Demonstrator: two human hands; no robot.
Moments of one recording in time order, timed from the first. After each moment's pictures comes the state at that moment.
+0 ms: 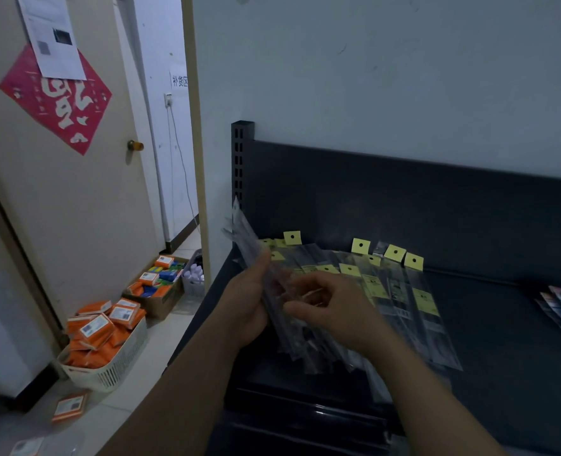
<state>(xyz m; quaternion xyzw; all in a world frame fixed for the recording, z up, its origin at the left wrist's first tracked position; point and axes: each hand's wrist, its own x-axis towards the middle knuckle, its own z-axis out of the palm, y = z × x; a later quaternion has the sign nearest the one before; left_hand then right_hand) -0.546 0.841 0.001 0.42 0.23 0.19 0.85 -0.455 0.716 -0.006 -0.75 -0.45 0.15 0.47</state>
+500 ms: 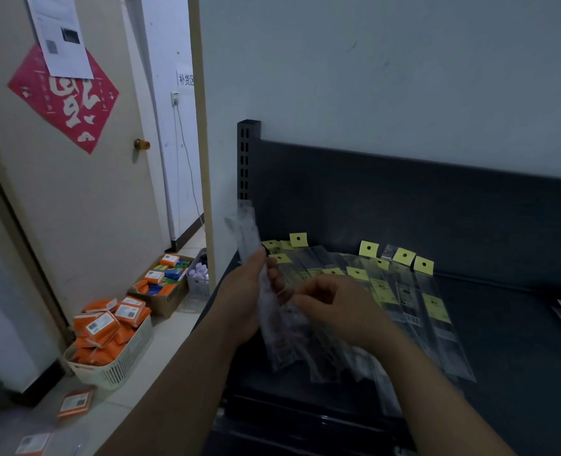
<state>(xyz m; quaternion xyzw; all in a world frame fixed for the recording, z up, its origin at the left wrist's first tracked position) -0.540 0.852 0.000 0.38 0.24 0.23 0.86 -0.446 0.728 -0.002 -0.76 -0.46 0.16 0.43</state>
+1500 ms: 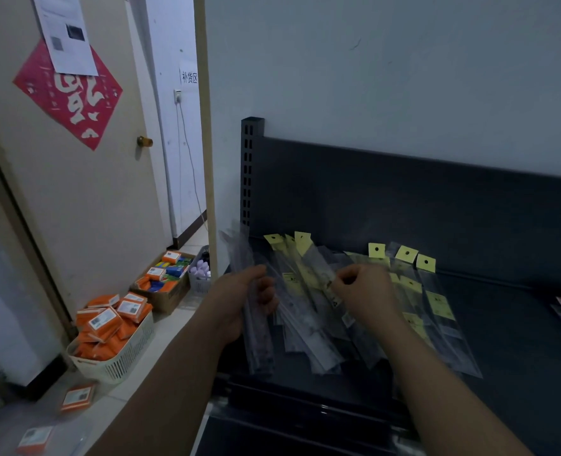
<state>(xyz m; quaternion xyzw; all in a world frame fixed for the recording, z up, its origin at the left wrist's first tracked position) -0.552 0.871 -0.021 0.37 0.27 0.17 0.87 -0.415 0.731 -0.016 -0.87 -0.30 0.01 0.38</state>
